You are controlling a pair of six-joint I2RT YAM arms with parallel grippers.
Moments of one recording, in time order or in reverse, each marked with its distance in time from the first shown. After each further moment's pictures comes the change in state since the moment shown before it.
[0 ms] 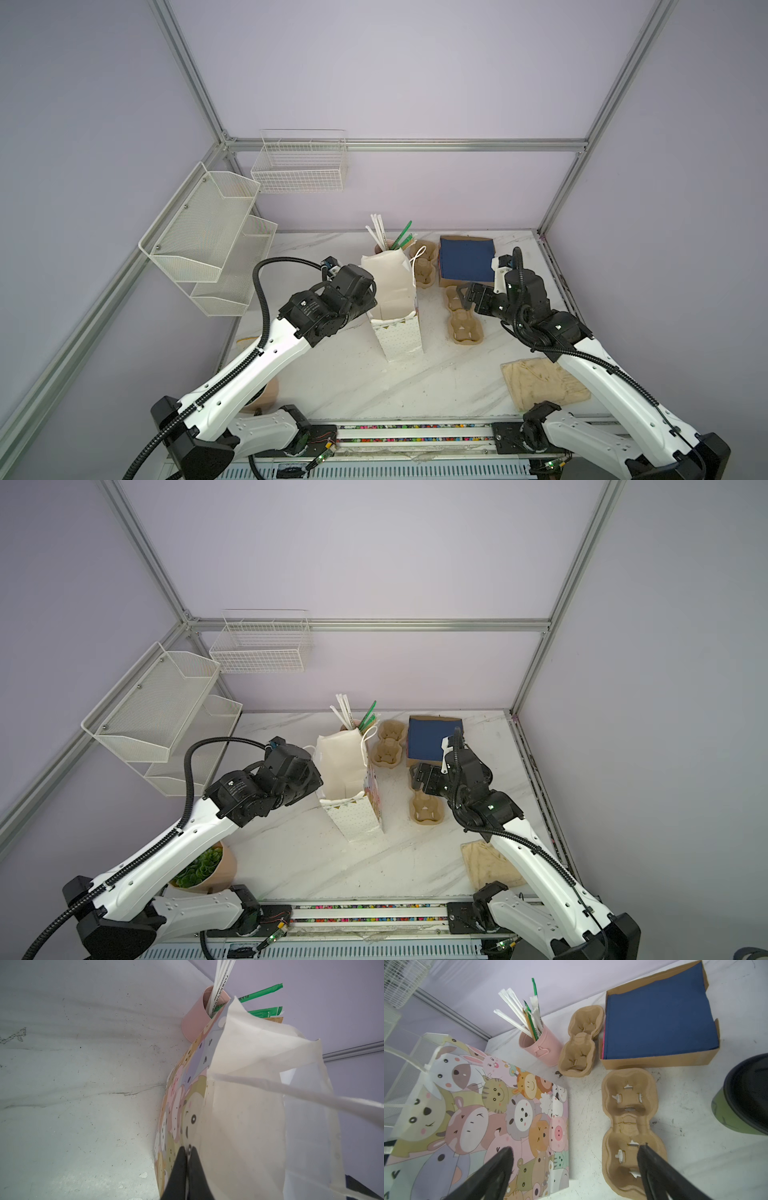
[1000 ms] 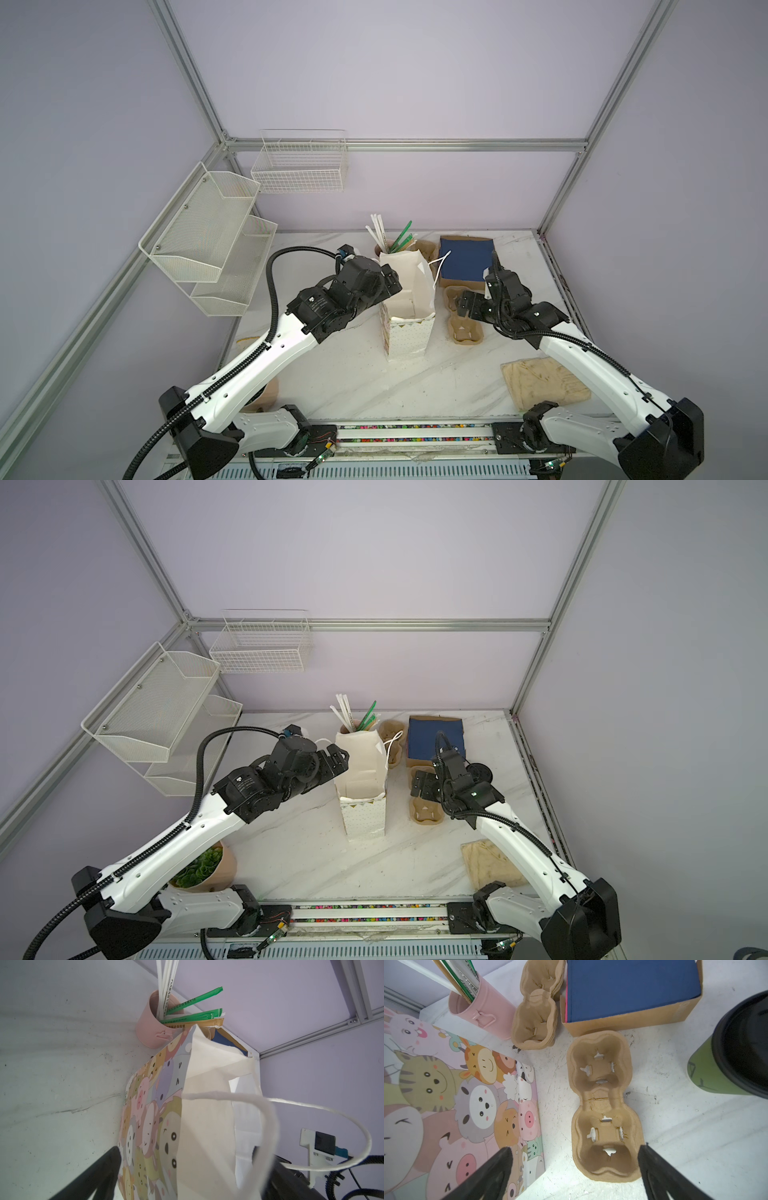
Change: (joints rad) left arm -0.033 0.039 0.063 0.178 0.060 0.077; right arm 0.000 0.142 -0.006 -0.093 0.049 0.021
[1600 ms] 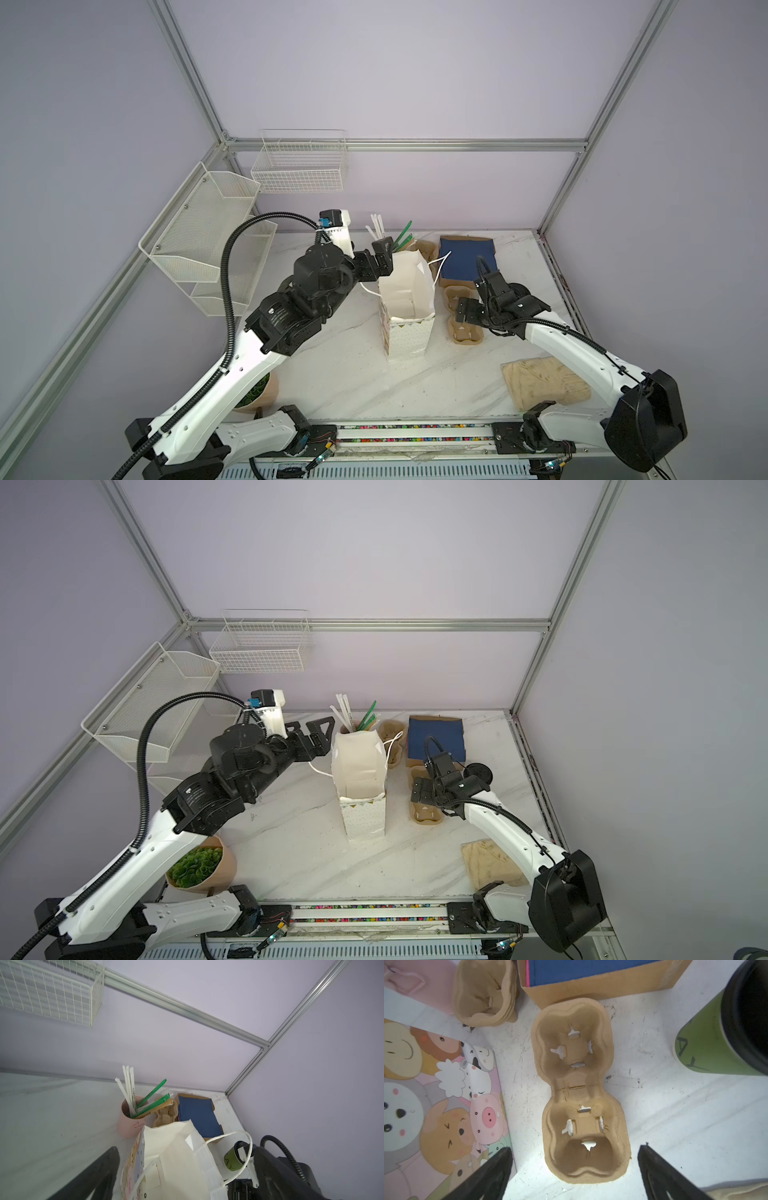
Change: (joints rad) left arm 0.000 -0.160 0.090 0.258 -0.084 0.563; right arm 0.000 0.140 0.011 -0.066 0.048 -0.001
